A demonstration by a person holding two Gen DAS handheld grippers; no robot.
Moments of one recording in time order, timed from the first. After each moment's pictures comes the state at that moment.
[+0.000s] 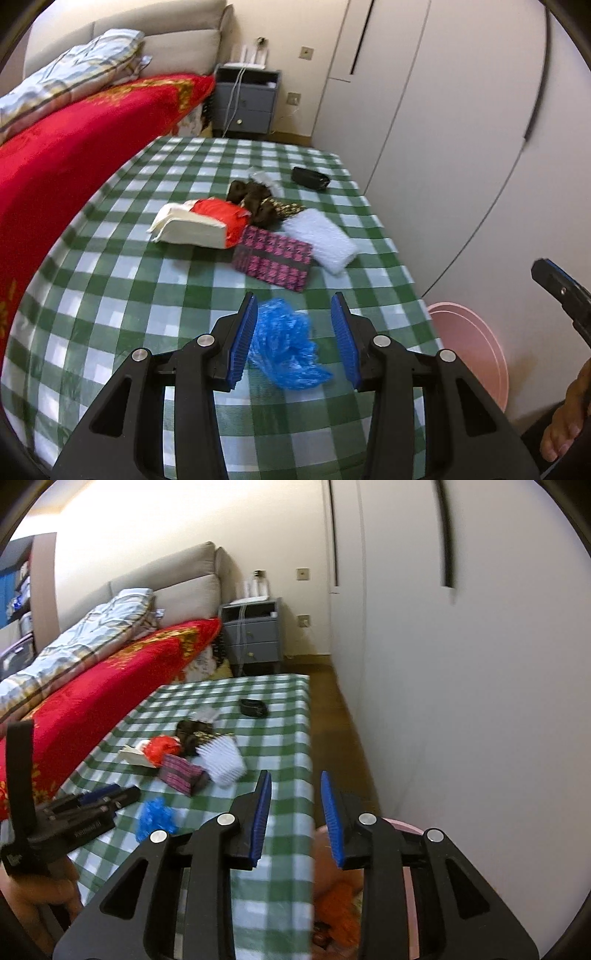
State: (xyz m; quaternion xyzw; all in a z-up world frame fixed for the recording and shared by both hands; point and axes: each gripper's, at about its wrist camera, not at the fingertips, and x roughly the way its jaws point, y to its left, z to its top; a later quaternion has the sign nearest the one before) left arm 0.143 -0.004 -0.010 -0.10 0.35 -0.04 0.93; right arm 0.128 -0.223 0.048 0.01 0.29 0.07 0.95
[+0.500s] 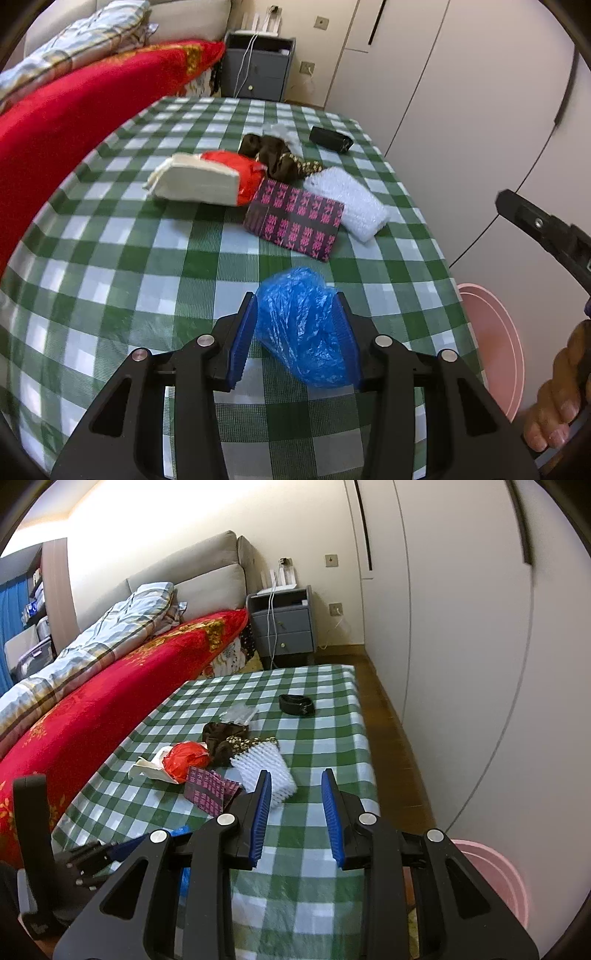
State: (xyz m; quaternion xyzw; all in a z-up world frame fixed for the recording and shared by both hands) left arm 0.162 0.004 -0.049 -0.12 0.41 -0.03 0.90; right arm 0.191 -0.174 0.015 0.03 0.31 0.12 0.94
